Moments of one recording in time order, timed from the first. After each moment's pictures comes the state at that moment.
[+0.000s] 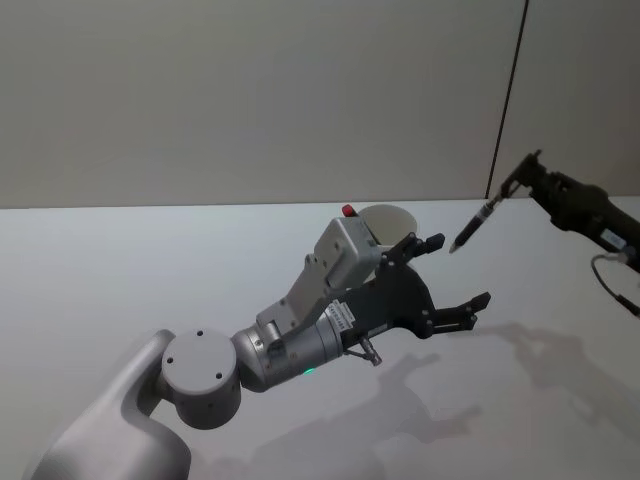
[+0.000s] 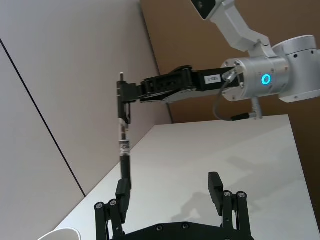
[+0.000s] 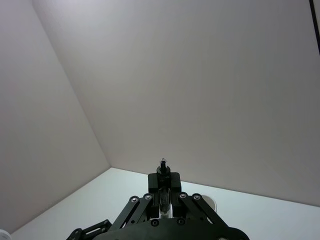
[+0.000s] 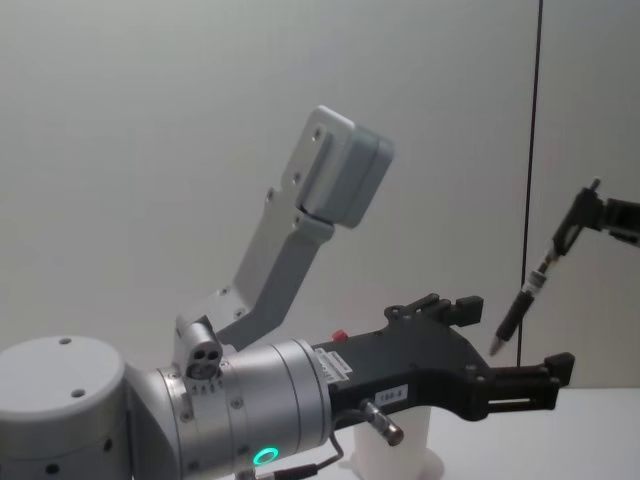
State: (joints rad) left arm -0.38 0.18 0.49 -1.26 -0.16 -0.21 -0.66; right arm 0.29 0.34 -0.10 -1.32 0.74 0.13 0.78
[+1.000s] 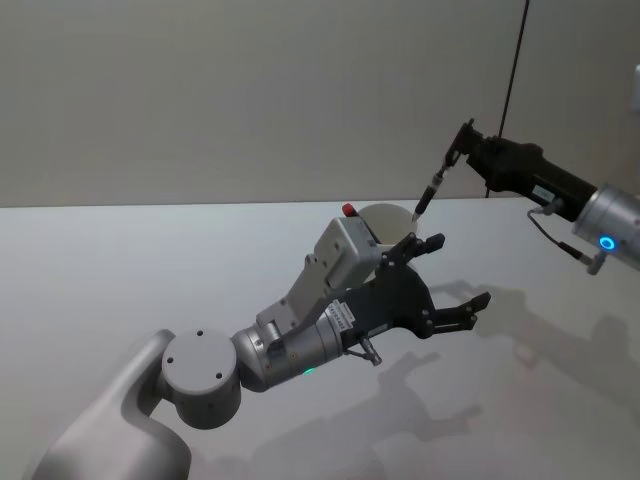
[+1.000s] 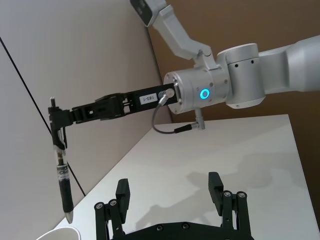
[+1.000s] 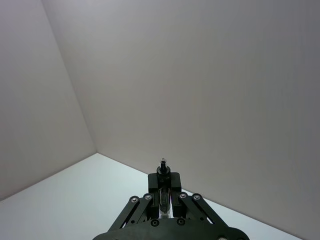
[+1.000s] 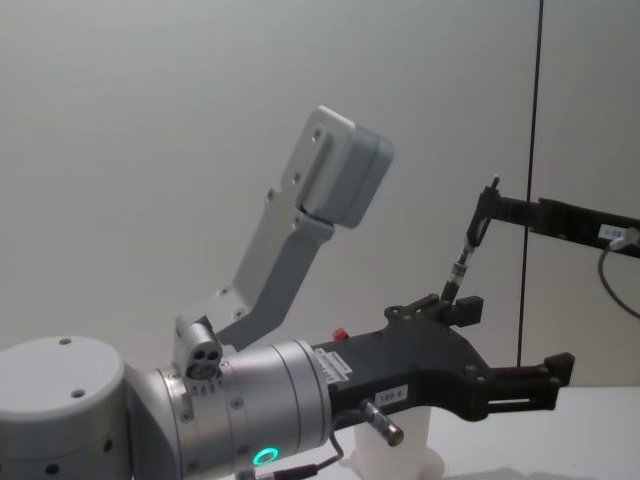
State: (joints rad) left arm -0.38 0.18 0.49 -1.26 -0.16 -0.21 -0.66; right arm 0.58 0.24 -0.20 -0.99 0.55 0.04 0.83
